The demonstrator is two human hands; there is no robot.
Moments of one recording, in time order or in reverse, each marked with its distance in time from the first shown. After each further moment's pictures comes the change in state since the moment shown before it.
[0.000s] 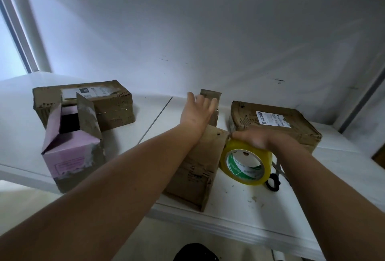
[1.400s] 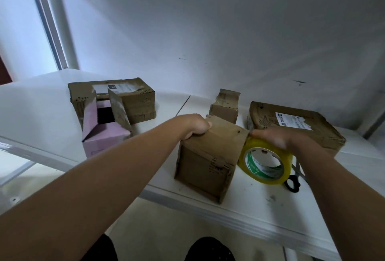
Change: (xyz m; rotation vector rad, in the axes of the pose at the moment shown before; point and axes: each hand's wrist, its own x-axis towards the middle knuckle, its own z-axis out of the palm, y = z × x) left_hand -0.047 -0.043 0.001 -1.393 -0.670 -0.478; right_hand -0.002 0.001 0.005 0.111 0.025 0.004
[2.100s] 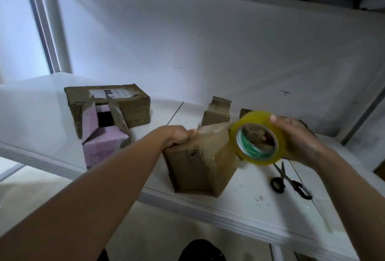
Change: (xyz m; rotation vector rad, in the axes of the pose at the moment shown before) left_hand -0.013 -0.029 -0.014 0.109 -0.050 0.028; right_hand -0.064 0.014 -0.017 0.761 0.164 -0.418
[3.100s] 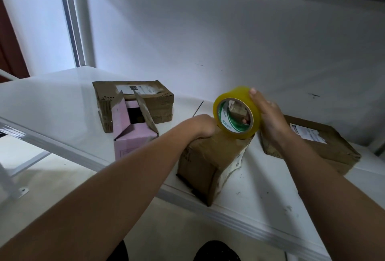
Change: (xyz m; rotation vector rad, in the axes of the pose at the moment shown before) left_hand -0.005 0.005 -0.018 0.136 0.160 0.166; right_hand 0.062 -0.028 0.108 0.105 0.130 -0.093
